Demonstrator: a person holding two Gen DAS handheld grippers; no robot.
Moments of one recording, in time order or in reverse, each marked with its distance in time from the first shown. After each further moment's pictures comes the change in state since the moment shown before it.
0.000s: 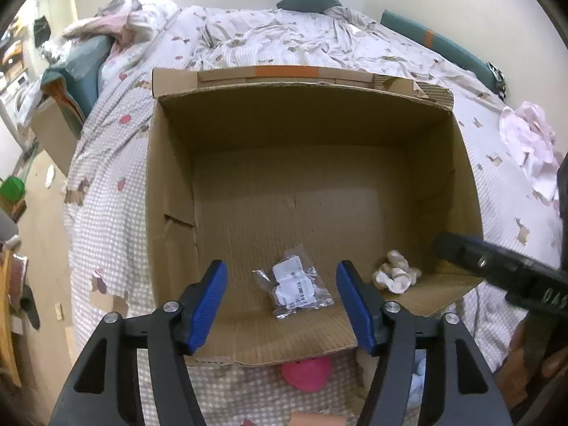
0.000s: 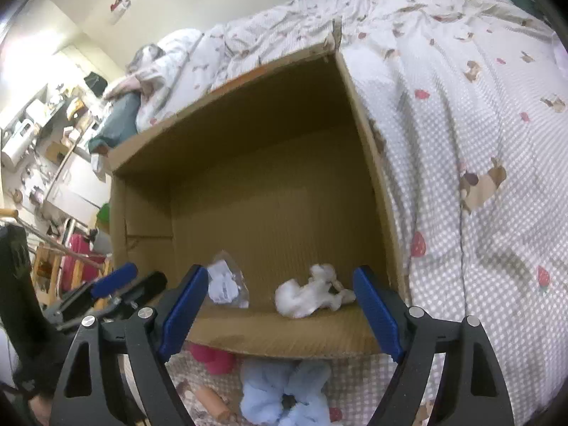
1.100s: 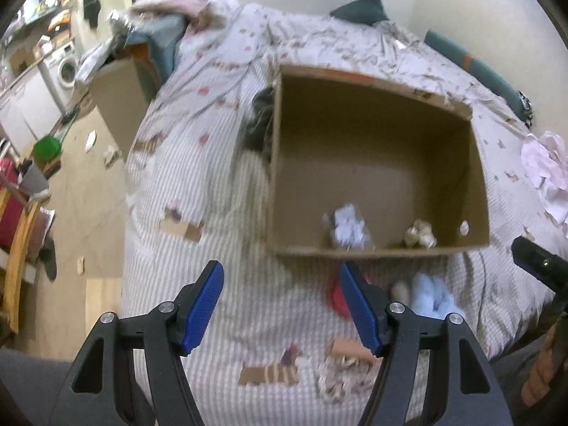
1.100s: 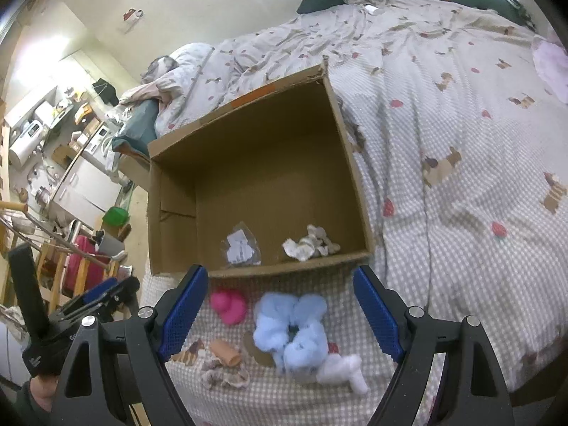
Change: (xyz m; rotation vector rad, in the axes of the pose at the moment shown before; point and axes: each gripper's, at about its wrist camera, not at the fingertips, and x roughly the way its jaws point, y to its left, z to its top) left arm -0.075 0.049 -0.069 -0.158 0.011 0.112; right arm -0.078 0.003 -0.052 -0.009 -0.051 0.000
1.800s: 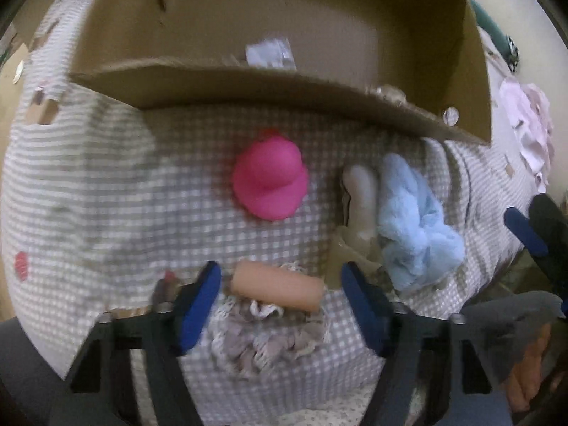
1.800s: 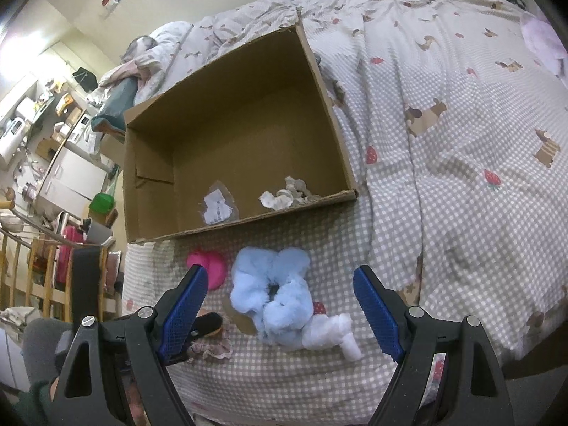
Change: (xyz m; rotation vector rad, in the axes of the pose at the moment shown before) left arm 0.105 -0.066 -0.055 0.017 0.457 -0.250; right arm 0.015 -0.010 -0.028 0.039 0.105 -0.055
